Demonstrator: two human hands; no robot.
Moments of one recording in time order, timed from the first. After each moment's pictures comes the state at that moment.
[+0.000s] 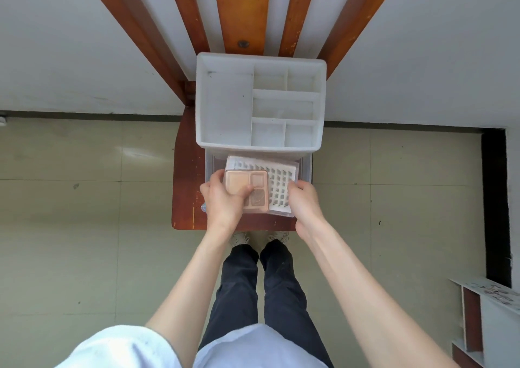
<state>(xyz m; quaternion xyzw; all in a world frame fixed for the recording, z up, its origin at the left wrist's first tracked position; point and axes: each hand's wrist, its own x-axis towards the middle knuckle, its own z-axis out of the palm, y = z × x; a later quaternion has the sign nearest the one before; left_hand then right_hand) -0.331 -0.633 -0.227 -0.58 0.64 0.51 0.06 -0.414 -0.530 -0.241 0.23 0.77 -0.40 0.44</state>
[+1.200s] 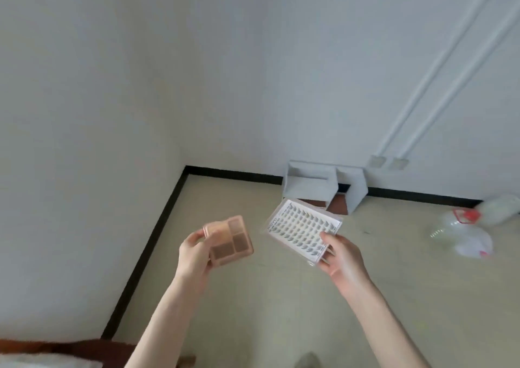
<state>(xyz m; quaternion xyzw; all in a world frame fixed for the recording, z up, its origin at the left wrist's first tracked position) -0.343 -0.254 0.018 -0.04 0.67 0.65 0.35 -0.169 -0.084 0.012 0.51 0.36 -0.75 -0.23</state>
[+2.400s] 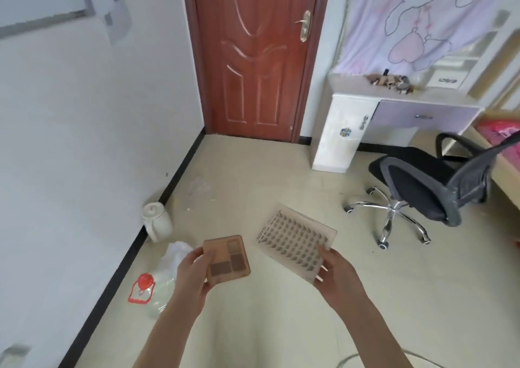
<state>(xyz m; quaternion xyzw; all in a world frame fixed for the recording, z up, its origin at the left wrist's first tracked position) 0.310 0.523 0.021 0.41 0.49 0.24 0.73 0.479 0.351 0.028 0.52 -0.11 -0.42 -0.74</state>
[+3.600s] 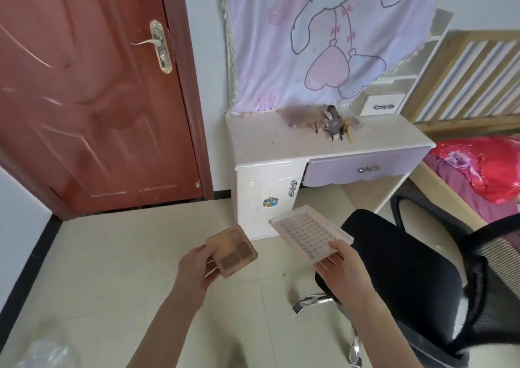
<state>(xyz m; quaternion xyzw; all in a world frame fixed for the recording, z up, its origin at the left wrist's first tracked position) 1.183 0.811 -0.004 0.46 0.41 0.08 0.78 1.284 0.583 0.023 0.45 -0.23 -0.26 -0.83</state>
